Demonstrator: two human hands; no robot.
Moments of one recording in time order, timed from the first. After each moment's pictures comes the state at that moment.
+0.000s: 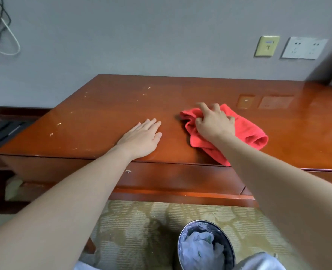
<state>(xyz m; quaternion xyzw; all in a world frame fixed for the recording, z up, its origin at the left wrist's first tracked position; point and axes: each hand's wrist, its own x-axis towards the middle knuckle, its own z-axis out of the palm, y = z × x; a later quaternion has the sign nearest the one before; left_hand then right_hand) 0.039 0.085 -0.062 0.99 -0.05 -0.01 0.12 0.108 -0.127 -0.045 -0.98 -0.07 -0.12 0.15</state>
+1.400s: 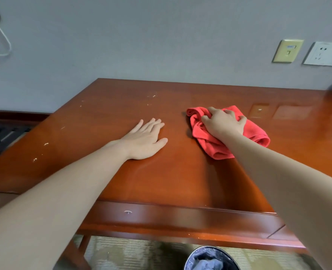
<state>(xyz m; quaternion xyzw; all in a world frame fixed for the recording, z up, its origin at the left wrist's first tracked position) 0.127 0.123 -0.056 0.99 -0.11 -0.05 0.07 0.215 -0.103 -0.043 -0.99 -0.03 -0.08 0.13</state>
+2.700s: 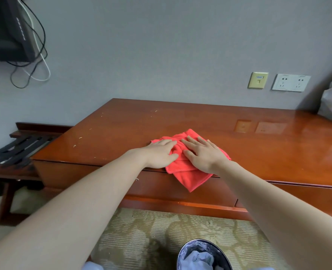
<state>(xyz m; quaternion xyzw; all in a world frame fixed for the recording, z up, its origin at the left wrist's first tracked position) 0.002 0.051 -0.015 0.98 -0.10 -0.09 0.14 0.049 -0.127 -0.038 -0.96 -0.25 0.00 0.09</state>
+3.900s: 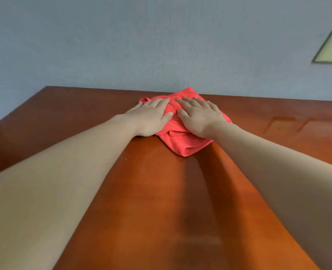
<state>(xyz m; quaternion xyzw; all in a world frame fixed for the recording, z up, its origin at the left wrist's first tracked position) 0.419 0.112 -0.041 0.99 -0.10 -0.04 0.08 0.443 -0.061 -0.042 -0.98 -0.21 0.00 0.07</state>
